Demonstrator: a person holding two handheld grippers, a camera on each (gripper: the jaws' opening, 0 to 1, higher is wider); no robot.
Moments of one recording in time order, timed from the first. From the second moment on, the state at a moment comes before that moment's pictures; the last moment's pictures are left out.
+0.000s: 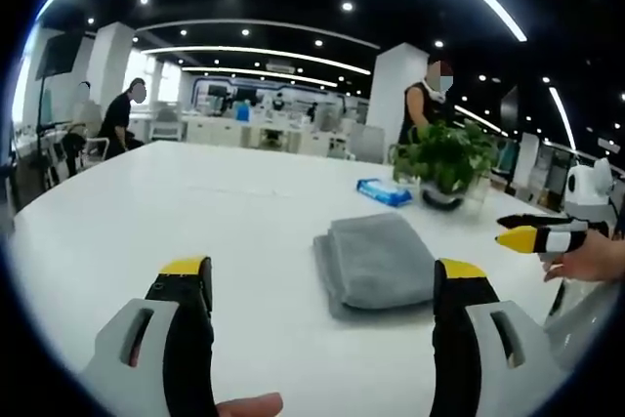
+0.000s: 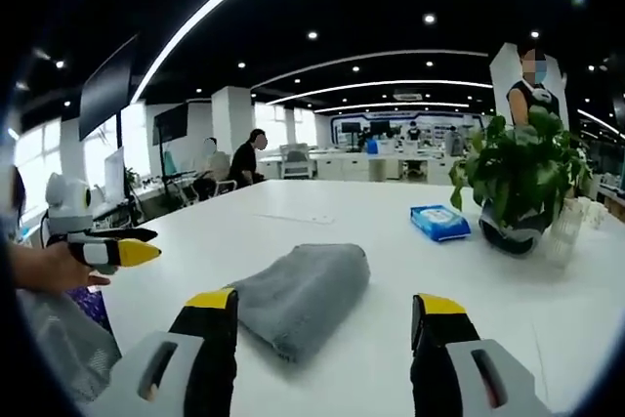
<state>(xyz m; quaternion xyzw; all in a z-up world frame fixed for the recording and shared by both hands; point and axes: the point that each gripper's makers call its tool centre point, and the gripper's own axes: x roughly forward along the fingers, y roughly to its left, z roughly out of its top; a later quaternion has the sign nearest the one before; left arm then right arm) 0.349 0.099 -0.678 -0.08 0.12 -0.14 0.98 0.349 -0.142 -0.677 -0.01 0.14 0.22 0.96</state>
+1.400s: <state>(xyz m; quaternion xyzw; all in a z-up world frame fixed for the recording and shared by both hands) 0.351 0.142 -0.669 -0.13 0.09 -0.06 0.99 0.362 -0.003 -0.628 -0.16 0.11 0.39 0.90</state>
